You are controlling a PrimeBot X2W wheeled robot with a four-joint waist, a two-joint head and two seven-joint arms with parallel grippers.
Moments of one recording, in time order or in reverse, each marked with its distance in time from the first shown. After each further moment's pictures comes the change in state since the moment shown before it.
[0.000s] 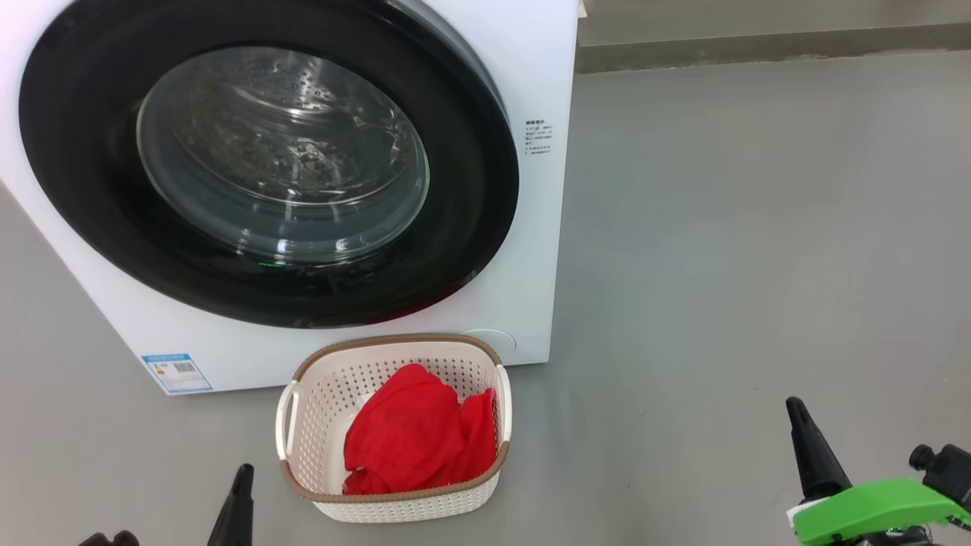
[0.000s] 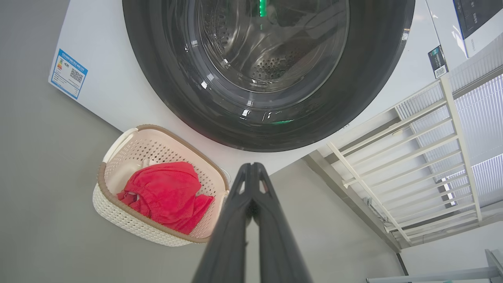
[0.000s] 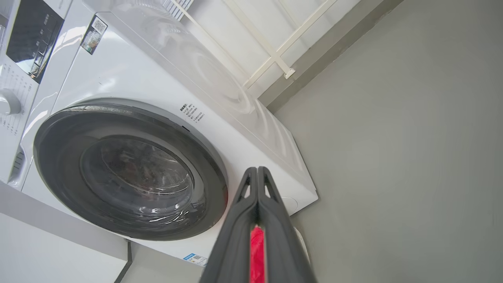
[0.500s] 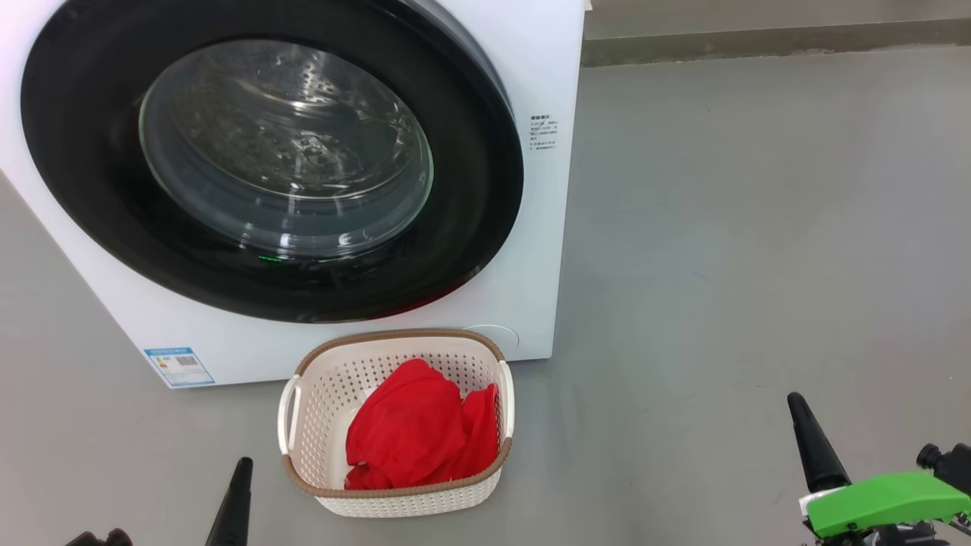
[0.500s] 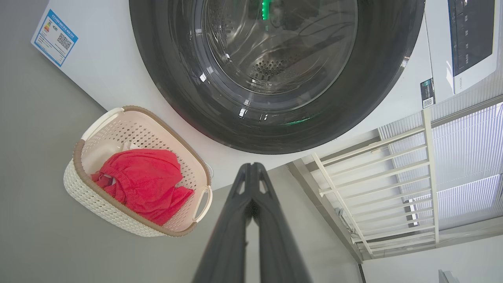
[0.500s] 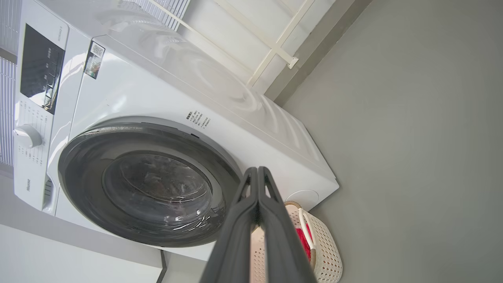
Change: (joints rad) left arm -0.025 -0.006 0.020 0.013 -0.159 -0.018 0.043; right arm -0.014 -0.001 -0.009 0.000 0.169 -0.002 0.044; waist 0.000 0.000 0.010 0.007
